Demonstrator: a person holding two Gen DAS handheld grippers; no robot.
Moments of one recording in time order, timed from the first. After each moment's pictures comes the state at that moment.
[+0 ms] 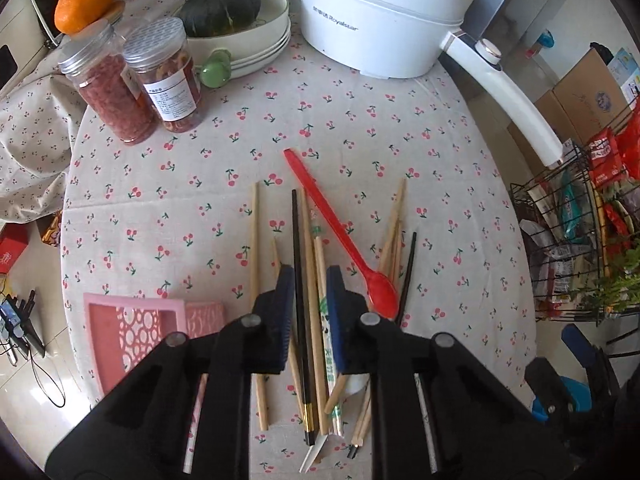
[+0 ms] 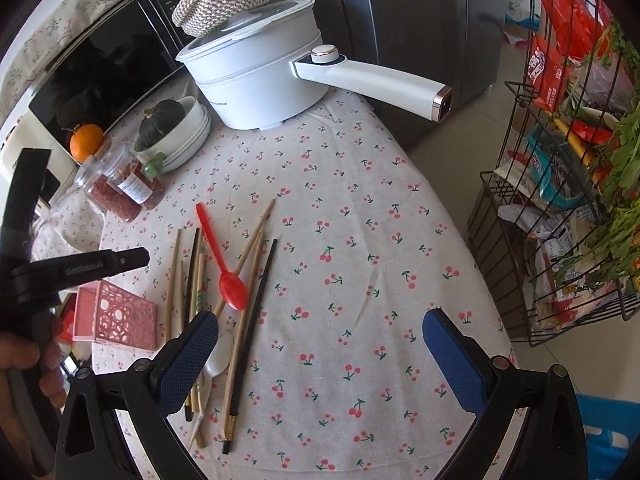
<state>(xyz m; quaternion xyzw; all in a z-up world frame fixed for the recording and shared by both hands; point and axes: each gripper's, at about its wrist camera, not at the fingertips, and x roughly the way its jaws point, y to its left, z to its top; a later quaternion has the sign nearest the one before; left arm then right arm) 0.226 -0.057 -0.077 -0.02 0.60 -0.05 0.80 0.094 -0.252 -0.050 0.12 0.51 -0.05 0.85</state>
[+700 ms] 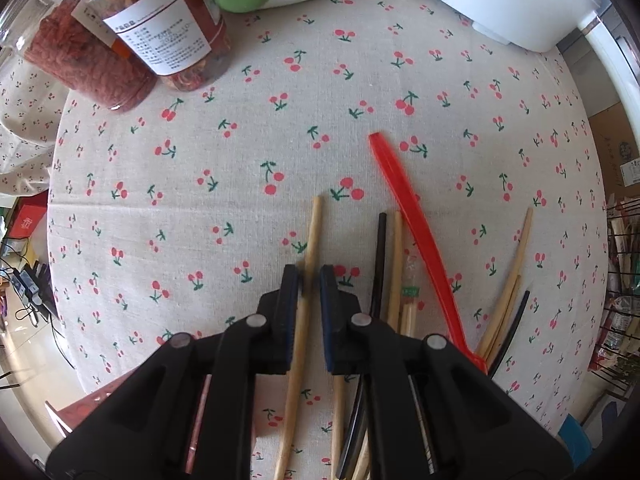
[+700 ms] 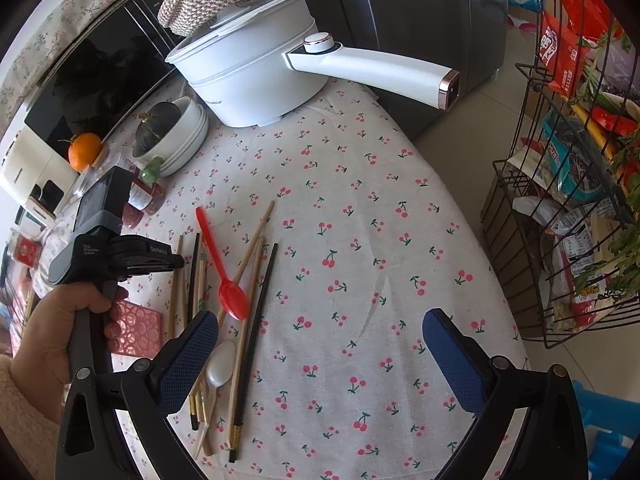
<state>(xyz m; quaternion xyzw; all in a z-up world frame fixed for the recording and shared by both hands) 0.284 -0.037 -0.144 -0.02 0.68 0.04 0.74 0.110 -0.265 -0.061 0.15 0.52 -0.03 0.84</state>
